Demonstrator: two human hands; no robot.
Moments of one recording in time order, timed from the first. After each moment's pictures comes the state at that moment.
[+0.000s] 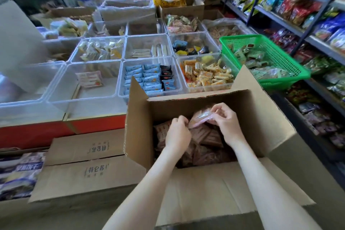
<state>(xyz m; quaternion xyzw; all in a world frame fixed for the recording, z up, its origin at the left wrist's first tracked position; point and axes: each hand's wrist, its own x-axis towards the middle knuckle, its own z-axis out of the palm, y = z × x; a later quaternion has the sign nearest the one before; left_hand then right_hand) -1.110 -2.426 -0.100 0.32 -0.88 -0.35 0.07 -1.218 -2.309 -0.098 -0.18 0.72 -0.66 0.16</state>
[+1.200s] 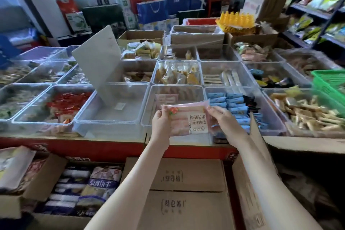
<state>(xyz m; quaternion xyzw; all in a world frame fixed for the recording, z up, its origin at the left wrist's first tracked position) -0.943 -2.809 -0.021 0.43 -0.50 -0.70 0.29 -1.078 -2.685 -0.021 -0.27 0.70 -0.57 0.32</state>
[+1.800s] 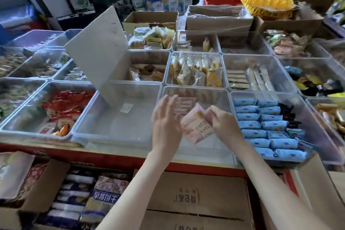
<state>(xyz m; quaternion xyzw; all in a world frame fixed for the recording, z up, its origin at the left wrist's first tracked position) -0.981 -2.942 -0.071 0.31 -0.84 -0.22 0.38 -1.123 -2.841 -0.068 -0.45 0.83 -0.34 0.06</state>
